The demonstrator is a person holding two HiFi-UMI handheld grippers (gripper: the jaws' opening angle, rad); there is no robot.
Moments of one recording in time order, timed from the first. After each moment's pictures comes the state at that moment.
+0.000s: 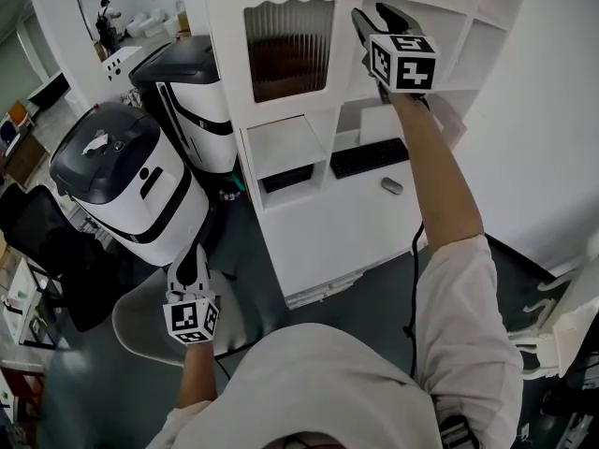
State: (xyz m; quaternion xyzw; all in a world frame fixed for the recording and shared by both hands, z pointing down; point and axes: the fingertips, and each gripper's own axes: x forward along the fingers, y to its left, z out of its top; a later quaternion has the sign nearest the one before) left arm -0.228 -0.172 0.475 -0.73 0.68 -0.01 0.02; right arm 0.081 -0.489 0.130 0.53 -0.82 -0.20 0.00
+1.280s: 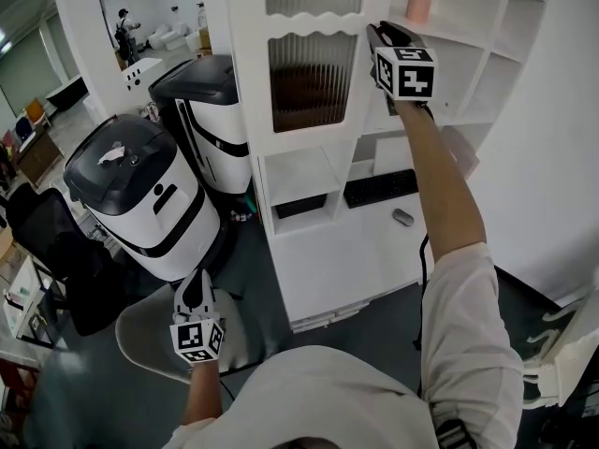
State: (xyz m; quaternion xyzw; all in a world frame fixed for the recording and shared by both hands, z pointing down) left arm -0.252 -0.169 0.491 -0.70 0.72 -0.01 0.00; right arm 0.062 -0.539 0.111 0.53 -0.82 -0.21 0.02
